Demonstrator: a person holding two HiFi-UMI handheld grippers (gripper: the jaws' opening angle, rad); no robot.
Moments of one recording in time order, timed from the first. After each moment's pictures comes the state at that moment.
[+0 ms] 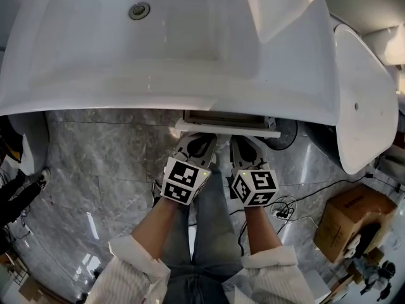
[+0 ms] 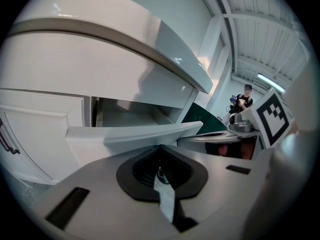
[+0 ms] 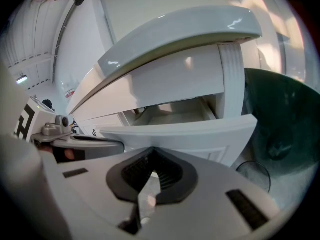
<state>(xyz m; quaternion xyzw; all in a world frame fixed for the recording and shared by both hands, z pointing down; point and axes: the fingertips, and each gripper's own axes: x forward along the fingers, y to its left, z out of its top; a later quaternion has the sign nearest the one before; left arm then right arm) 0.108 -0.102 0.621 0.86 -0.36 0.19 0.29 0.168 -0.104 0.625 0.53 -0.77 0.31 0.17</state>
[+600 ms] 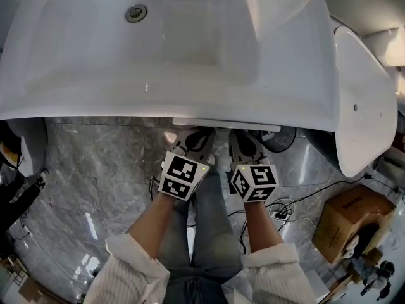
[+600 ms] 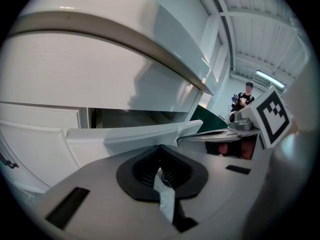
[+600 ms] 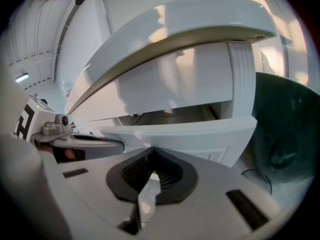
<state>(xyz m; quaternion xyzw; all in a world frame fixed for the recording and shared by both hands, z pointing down) 0.109 -0.131 0.617 0.87 -0.36 0.19 0.27 0.168 -0.131 0.623 0.53 -0.77 0.29 0.17</state>
